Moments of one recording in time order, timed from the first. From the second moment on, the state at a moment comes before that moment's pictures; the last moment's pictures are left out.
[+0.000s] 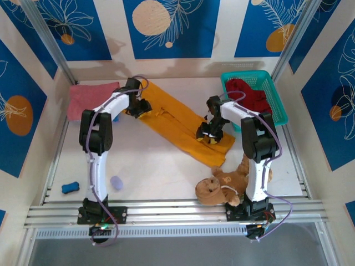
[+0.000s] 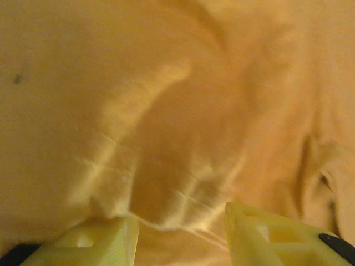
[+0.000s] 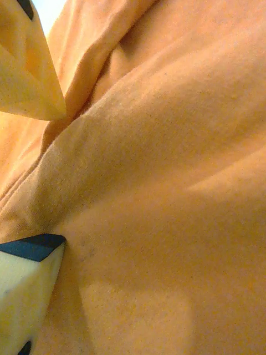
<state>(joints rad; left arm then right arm) -0.22 2.26 1.80 -0.70 0.20 -0.61 0.31 2.02 1.40 -0.97 -0.36 0.38</state>
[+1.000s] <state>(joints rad) -0.27 2.62 2.37 -0.76 0.31 -0.76 0.75 1.98 1.31 -0.88 -0.63 0.72</state>
